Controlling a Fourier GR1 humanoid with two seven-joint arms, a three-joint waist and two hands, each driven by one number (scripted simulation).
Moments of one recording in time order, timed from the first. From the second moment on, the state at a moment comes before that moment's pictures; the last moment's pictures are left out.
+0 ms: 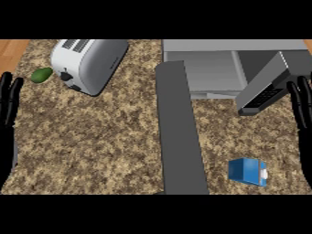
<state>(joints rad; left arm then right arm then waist) -0.03 0.13 0.03 -2.10 0.00 0.01 -0.02 -0.01 -0.12 0.02 -2.10 -0.02 -0.01 -0.02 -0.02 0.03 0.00</state>
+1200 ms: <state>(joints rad) 0.27 0.04 0.02 -2.17 0.15 -0.06 -0.03 0.34 -0.03 0.66 -2.37 0.28 -0.21 0.11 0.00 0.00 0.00</state>
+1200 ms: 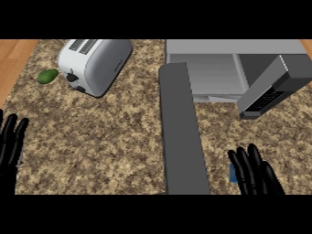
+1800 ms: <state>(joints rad) 0.38 0.04 0.06 -2.20 0.19 -0.14 -0.09 0.39 -0.08 0.50 -2.24 0.21 -0.28 -0.03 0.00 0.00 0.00</state>
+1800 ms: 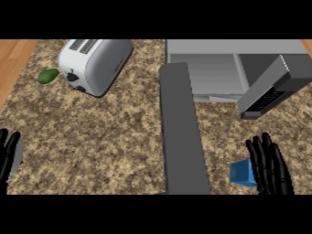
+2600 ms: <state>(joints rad) 0.46 0.03 0.10 -2.20 0.22 -0.22 -0.15 0.48 -0.14 0.21 -1.93 -0.04 -0.19 -0.37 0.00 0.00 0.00</state>
